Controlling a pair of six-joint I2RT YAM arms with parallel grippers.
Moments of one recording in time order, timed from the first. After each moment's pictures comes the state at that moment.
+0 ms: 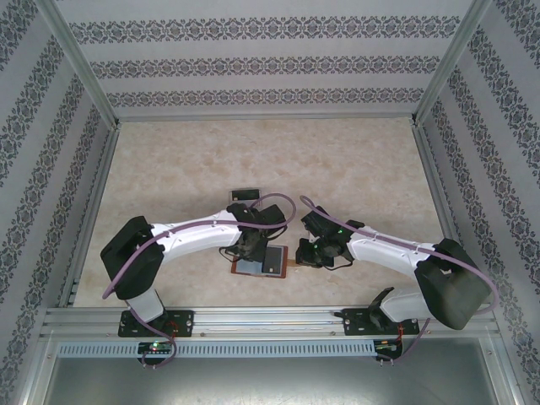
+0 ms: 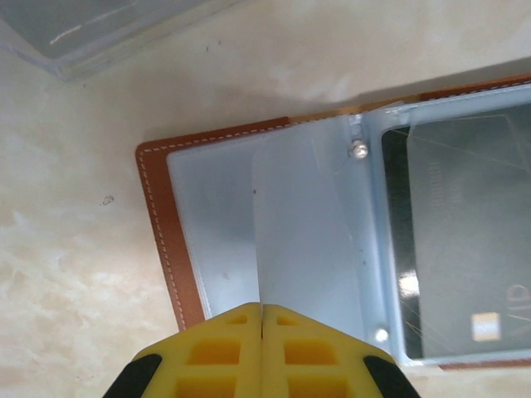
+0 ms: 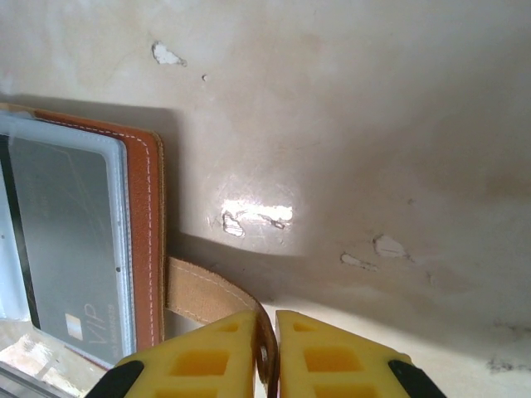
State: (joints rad) left arm -0.94 1.70 1.17 -0.99 -0.13 -0.69; right arm 0.71 1.35 0.62 -0.50 -0.28 0.83
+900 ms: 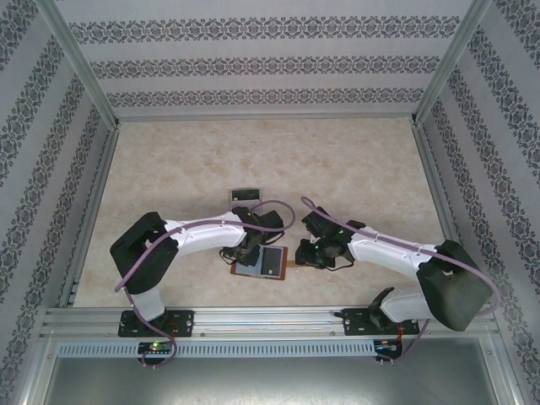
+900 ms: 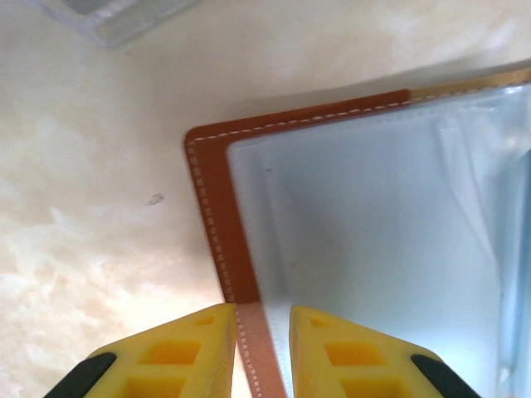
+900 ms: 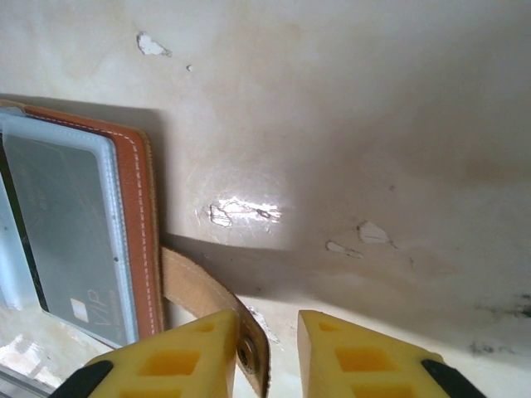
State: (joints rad) left arm -0.92 1.75 1.13 -1.01 -0.20 -0.66; right arm 0.71 1.33 0.63 -0.53 -0.26 0.84
